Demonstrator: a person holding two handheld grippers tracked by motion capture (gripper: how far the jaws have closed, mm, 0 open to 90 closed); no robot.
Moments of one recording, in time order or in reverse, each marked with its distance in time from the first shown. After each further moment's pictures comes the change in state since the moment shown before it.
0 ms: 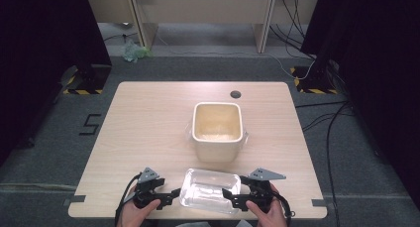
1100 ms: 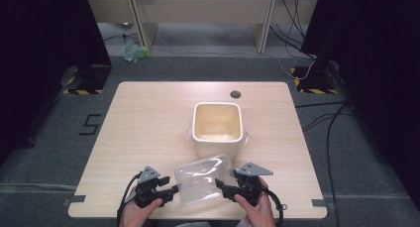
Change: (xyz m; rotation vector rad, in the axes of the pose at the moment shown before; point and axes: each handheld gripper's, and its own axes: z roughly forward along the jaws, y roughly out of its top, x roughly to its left) left arm -0.010 0.010 -0.011 -0.077 0.013 -0.022; right arm 0.013 0.016 0.025 -0.041 -0.086 -0.065
